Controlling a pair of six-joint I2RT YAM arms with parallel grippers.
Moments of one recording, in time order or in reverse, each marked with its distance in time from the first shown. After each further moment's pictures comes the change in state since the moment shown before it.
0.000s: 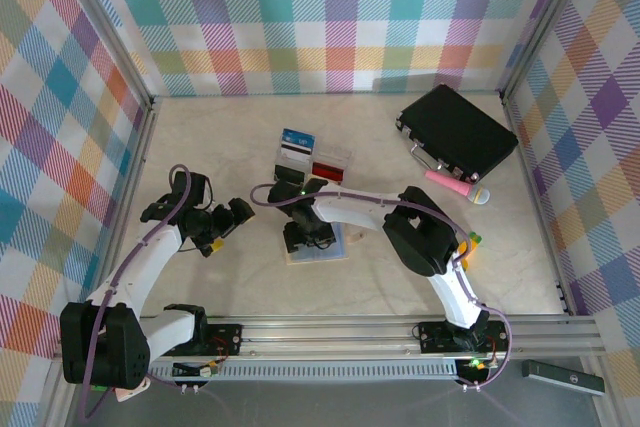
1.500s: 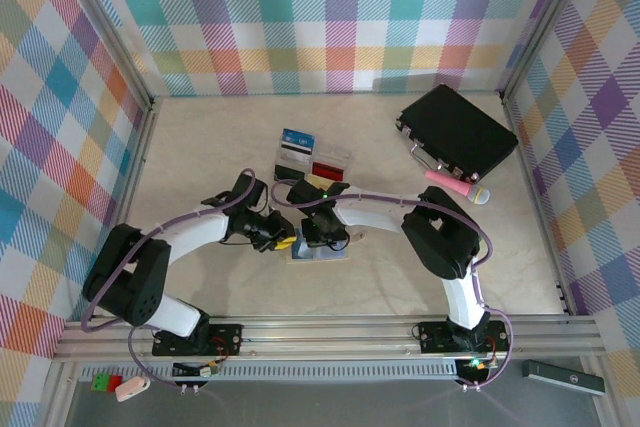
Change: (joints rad) left arm -0.359 0.374 -0.019 0.410 0.245 -0.162; right arm -0.046 -0.138 -0.237 0.195 -0.007 0.068
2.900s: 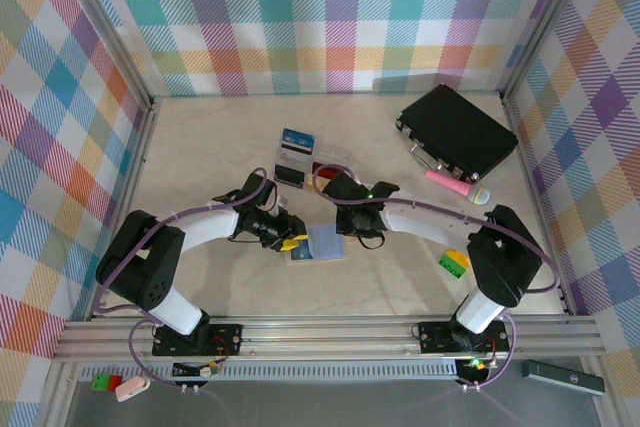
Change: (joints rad) left arm -0.035 0.084 0.029 0.082 0.058 0.003; right arm -0.087 -0.373 -0.253 0.015 0.190 0.130
